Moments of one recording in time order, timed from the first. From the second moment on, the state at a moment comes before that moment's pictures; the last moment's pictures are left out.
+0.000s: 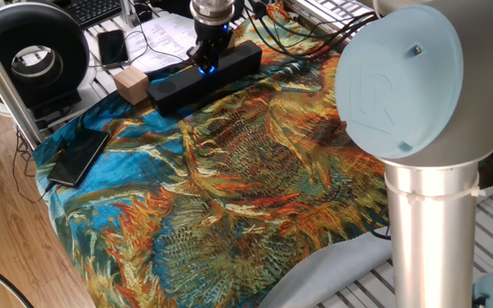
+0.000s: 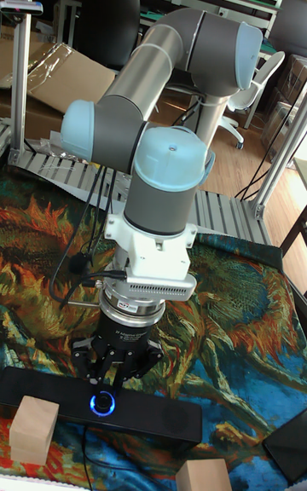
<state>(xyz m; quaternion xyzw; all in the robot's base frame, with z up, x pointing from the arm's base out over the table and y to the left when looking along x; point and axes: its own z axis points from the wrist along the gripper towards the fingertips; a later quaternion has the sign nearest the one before) 0.757 -0.023 0.064 -0.07 0.99 0.00 0.09</state>
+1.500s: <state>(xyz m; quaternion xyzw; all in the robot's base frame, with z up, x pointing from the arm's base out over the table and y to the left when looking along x) 0.765 -0.029 0.067 -0.08 1.00 0.00 0.06</state>
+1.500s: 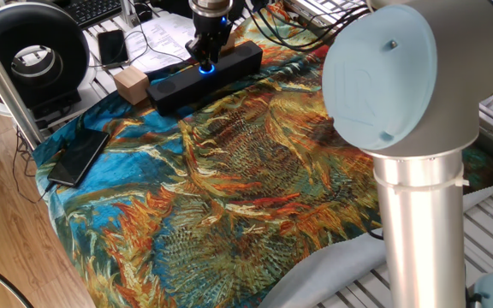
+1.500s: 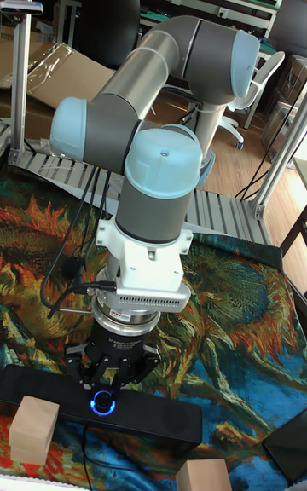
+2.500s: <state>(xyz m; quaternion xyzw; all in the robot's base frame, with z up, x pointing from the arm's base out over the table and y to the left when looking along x) 0.774 -0.026 0.064 -0.07 1.00 0.01 0.07</state>
